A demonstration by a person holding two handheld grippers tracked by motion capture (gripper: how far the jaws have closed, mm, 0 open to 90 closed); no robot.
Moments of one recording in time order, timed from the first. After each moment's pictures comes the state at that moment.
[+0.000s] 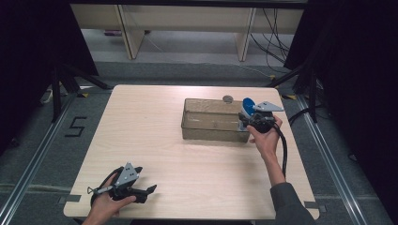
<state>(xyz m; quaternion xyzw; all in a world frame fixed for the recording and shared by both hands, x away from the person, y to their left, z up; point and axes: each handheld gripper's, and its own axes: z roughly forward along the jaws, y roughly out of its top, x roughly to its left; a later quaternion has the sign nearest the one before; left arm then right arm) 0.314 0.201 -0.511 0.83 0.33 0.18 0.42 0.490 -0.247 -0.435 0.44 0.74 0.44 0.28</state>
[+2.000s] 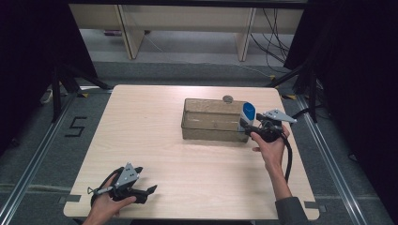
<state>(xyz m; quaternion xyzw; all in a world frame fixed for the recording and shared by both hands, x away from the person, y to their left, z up) 0.314 0.201 -0.510 0.83 0.32 0.18 0.41 0.453 -0.258 -0.430 0.47 0.68 0.49 0.26</state>
